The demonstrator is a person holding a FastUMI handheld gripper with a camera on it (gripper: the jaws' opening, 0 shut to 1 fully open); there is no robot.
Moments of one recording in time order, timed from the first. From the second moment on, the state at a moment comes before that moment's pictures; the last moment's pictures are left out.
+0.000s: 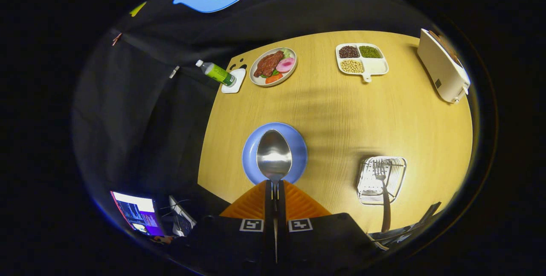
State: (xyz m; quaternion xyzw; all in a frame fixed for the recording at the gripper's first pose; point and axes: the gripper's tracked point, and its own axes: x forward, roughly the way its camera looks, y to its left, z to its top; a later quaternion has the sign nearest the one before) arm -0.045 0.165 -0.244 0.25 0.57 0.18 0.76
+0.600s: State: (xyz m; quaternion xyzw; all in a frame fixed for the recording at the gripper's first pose) arm -0.098 0.066 -0.280 0.15 0.71 0.15 0.68
